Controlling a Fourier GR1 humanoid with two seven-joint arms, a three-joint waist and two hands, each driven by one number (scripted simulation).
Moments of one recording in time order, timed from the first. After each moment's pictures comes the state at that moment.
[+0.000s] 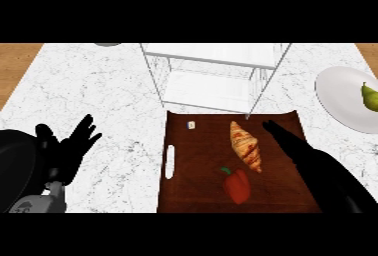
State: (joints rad) left arm -0.07 0.31 -0.07 -1.35 0.28 0.10 0.24; right arm -0.25 -0.66 0.53 -2.18 0.16 0.05 0.98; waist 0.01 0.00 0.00
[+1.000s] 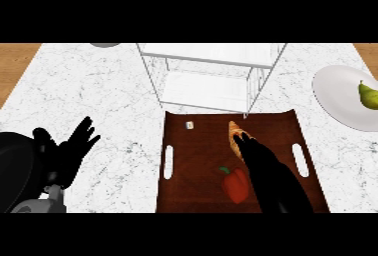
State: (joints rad) left arm -0.04 0.28 -0.03 -1.37 0.25 0.07 0.24; right arm -0.22 -0.40 0.72 -2.02 0.54 0.10 1.06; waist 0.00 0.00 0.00
